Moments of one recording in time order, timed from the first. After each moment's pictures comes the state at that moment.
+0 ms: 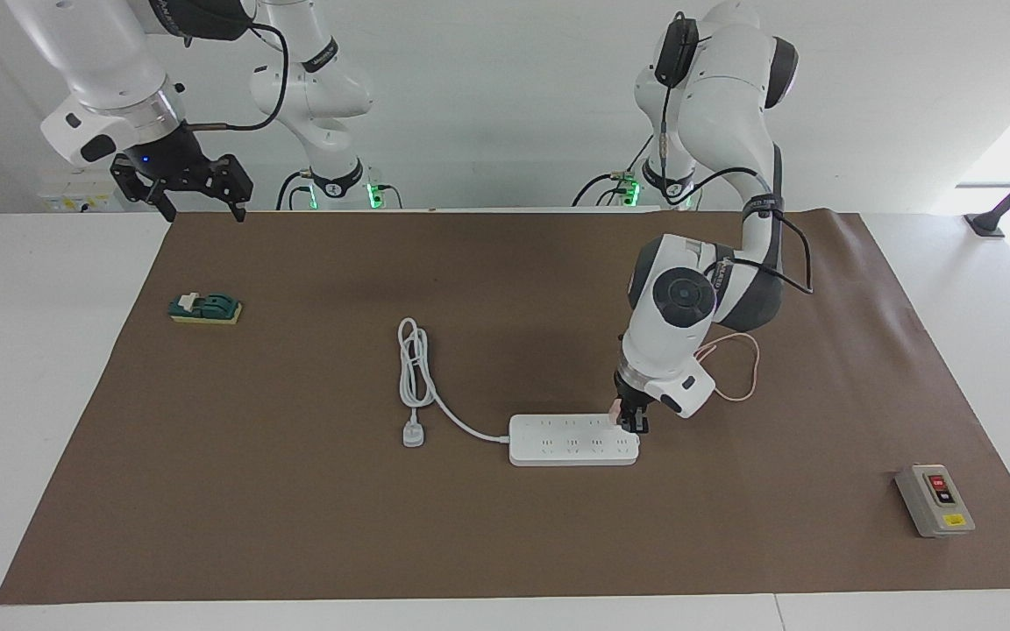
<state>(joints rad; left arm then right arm) -0.34 0.62 -0.10 -1.37 0.04 1.95 -1.88 -0.01 -0.07 -0.02 -1.62 -0.04 1.46 -0.03</state>
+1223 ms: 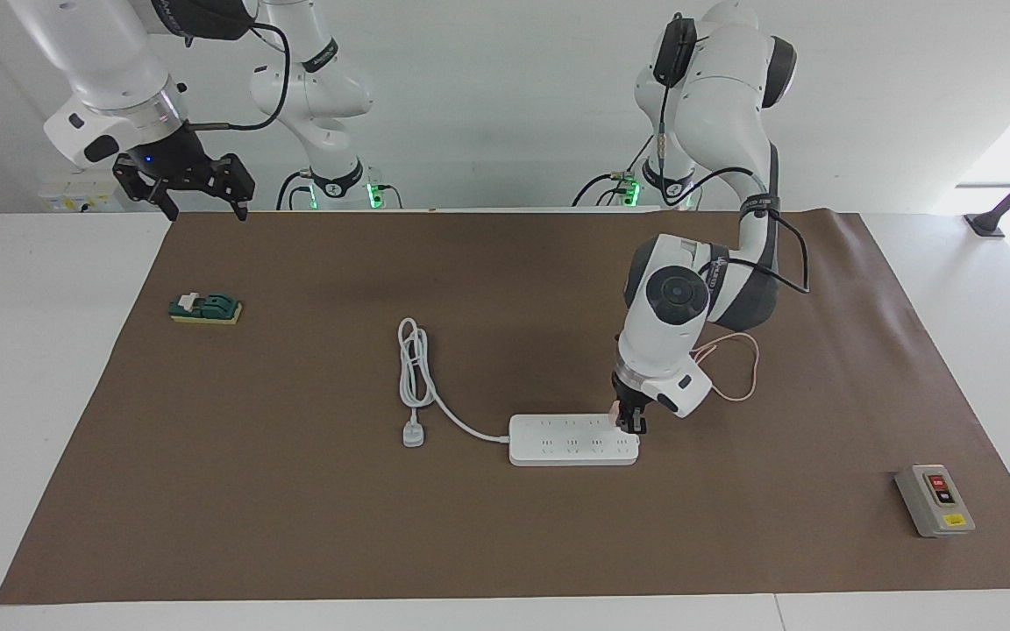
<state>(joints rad) -0.35 0.62 -0.09 -1.39 0.06 1.99 -1.89 -0.01 -0.07 -0.02 -1.62 -0.04 1.45 -0.03</state>
